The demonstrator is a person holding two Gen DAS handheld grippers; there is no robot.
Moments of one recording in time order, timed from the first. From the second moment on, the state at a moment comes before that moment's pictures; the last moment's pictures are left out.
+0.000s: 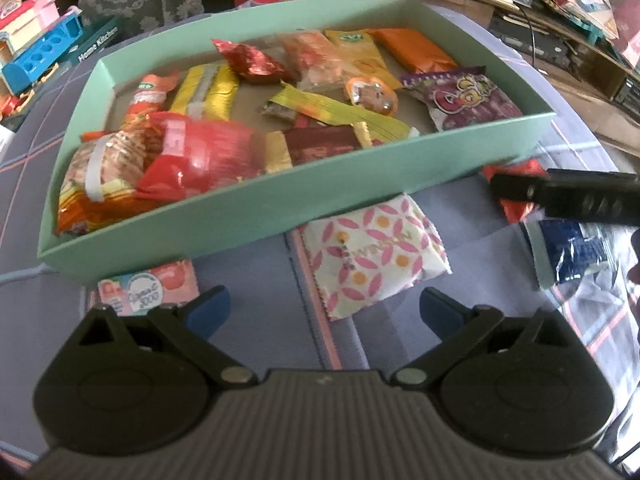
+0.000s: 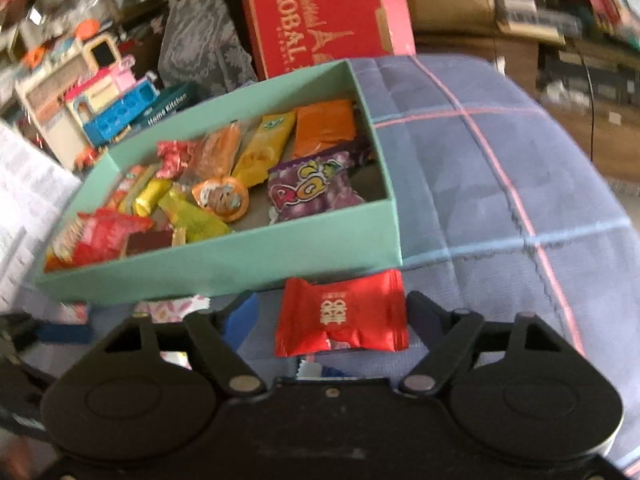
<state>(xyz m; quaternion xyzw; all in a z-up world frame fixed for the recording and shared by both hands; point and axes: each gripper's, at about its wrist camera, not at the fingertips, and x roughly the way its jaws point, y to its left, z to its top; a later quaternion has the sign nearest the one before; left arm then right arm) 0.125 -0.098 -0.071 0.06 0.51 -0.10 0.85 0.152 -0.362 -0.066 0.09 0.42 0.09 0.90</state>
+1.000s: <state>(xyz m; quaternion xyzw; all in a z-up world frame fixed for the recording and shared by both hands) 0.099 -0.293 -0.075 0.26 0.40 -0.40 0.78 0.097 -0.502 -0.065 0.25 0.42 0.04 0.87</state>
